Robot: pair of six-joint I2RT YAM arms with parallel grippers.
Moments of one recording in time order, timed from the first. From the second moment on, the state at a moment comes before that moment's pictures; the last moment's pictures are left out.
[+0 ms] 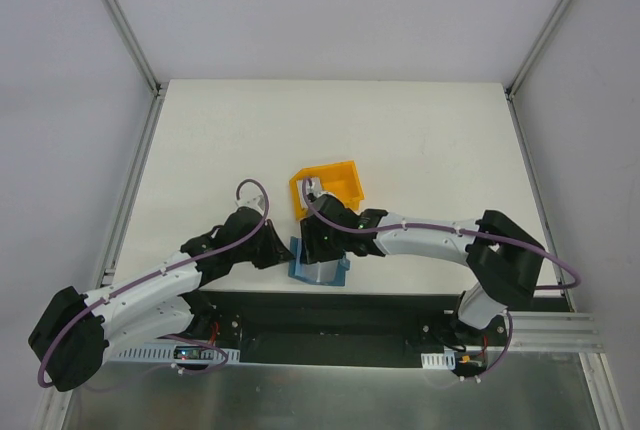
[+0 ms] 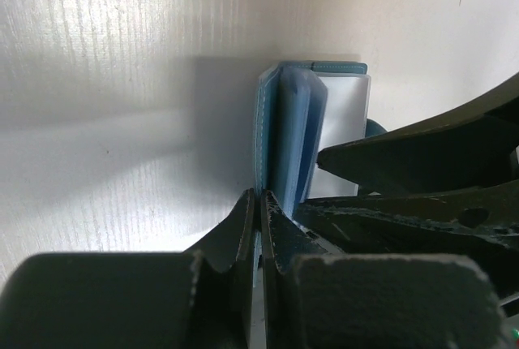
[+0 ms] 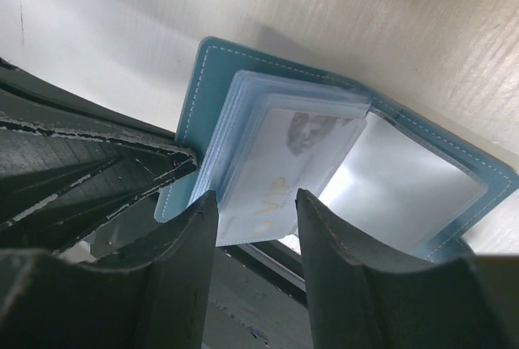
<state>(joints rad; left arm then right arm) -0.75 0.90 0.38 -0.26 0.13 -1.03 1.11 1.63 0.99 -0.31 -0.03 0.81</state>
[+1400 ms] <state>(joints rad) -0.75 0.89 0.31 -0.26 0.10 -1.07 1.15 1.54 1.01 -0.52 0.12 0.77</state>
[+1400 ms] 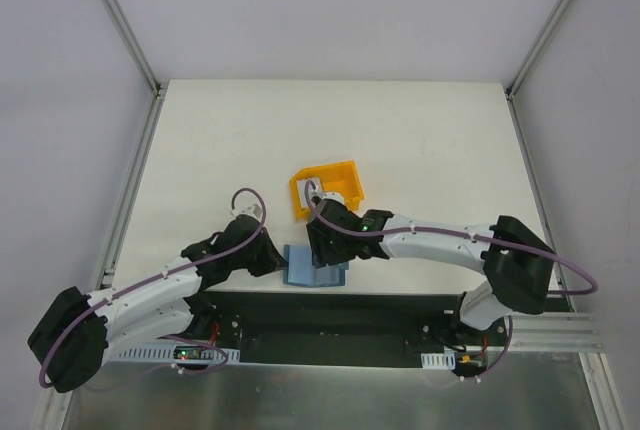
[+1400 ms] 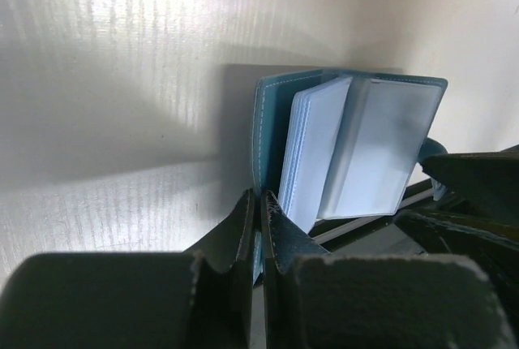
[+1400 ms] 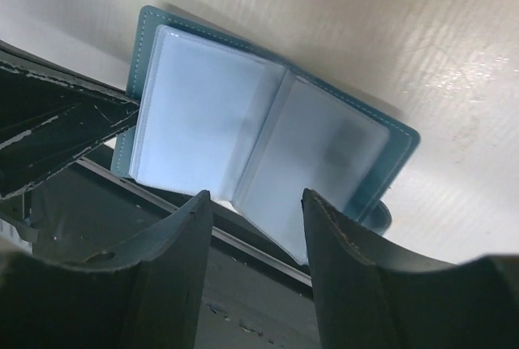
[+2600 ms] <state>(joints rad) -0.75 0.87 0.23 -0.24 0.02 -1.21 1.05 1.62 1.14 -0.47 -0.04 0.67</state>
